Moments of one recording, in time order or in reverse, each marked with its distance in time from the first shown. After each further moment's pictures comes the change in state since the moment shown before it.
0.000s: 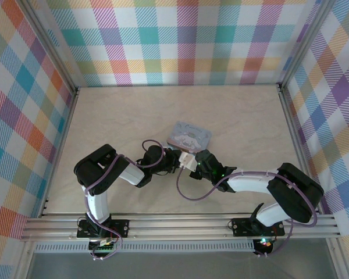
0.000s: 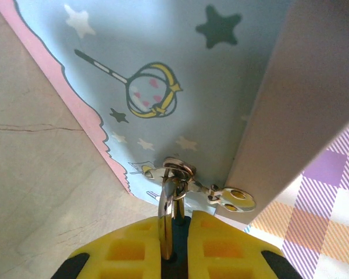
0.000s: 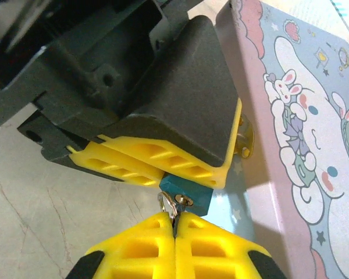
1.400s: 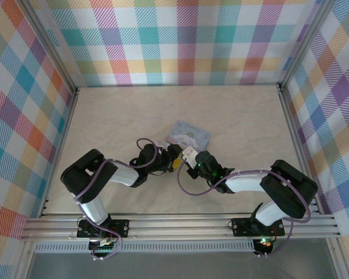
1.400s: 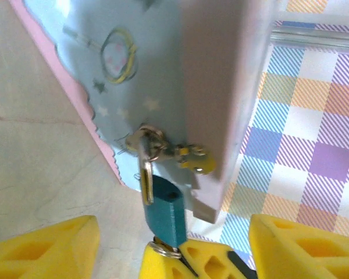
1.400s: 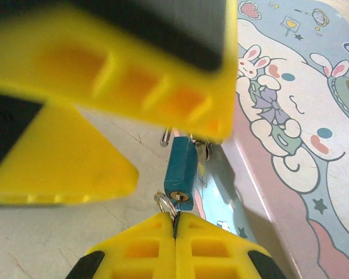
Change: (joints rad) left arm 0.046 -0.166 -0.039 -0.156 0.002 0.084; right arm 0.003 0.060 -0.030 0.160 0.009 0.322
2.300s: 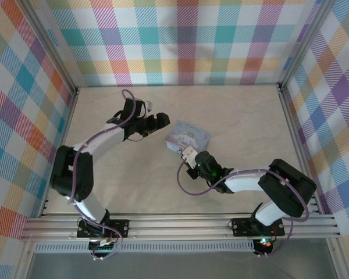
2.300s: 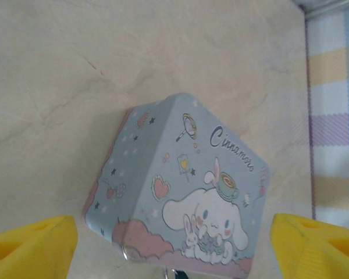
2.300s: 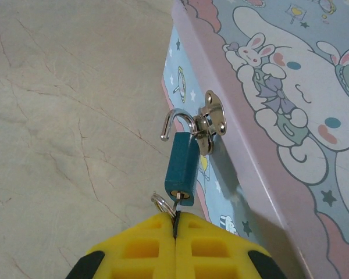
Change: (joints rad) left arm 0.330 0.011 0.684 -1.077 0.174 0.888; right arm 0.000 0.019 0.000 0.007 0.000 0.016
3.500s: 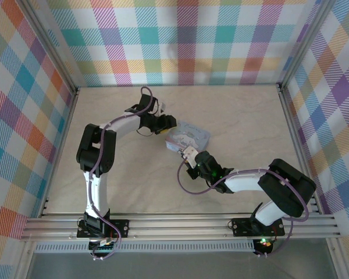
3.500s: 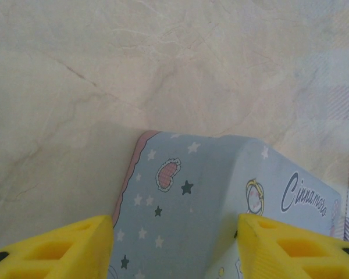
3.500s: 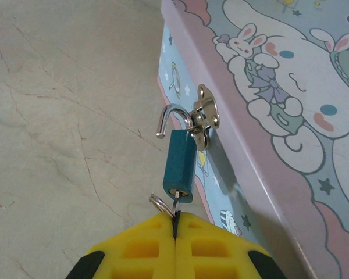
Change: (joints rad) left arm -0.014 0.351 0.262 -0.078 0.066 0.096; right arm 0.000 0.000 0.000 -0.007 -0.001 0.056
